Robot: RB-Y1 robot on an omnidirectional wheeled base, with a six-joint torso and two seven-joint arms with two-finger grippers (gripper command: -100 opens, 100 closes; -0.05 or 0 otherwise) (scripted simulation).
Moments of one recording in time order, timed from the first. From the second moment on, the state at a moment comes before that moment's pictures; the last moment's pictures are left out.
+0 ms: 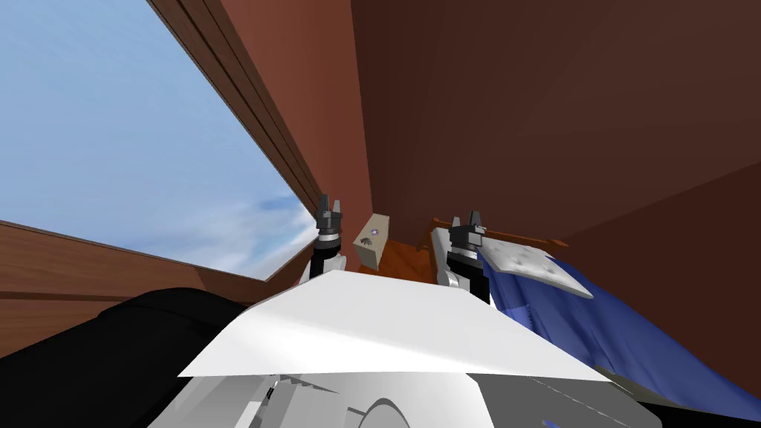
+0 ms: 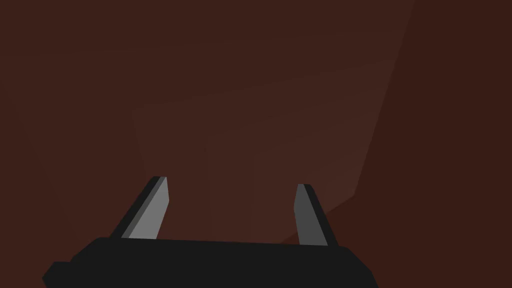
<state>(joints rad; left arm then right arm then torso) 0.47 -0.01 -0.05 -2.32 -0.09 -0.54 0.00 0.47 0.05 -0.04 -2.21 -0.10 -0.42 0.05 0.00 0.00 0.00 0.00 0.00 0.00</state>
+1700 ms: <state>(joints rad) 0.14 0.16 -0.10 -1.87 -0.12 -0.28 -0.07 0.47 0.05 -0.04 -2.21 -0.10 -0.42 0.05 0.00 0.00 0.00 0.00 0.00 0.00</state>
